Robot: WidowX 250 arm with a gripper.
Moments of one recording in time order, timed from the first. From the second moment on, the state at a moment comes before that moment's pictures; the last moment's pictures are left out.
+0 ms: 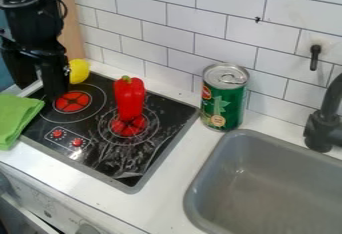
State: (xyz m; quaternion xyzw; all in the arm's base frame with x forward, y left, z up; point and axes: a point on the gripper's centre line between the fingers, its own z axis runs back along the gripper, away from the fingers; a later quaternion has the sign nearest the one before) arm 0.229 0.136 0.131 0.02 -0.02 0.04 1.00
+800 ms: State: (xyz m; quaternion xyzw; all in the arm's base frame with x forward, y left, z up) arm 0.278 0.090 0.133 -0.03 -0.07 -0.01 1.00
